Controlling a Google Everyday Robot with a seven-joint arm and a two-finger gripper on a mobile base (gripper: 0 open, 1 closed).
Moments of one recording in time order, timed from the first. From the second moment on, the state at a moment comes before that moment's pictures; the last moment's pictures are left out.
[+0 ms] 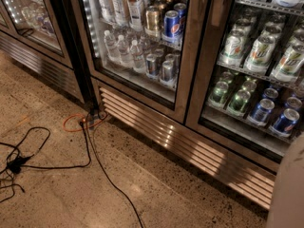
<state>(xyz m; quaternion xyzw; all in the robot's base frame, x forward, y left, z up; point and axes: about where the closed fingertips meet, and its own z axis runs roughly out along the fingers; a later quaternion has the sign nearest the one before) 0.696 -0.185 1.087 -0.55 0.67 0.05 0.49</state>
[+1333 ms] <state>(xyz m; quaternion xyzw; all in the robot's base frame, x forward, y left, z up) 0.702 -0.192 1.086 -0.55 0.67 0.04 0.50</state>
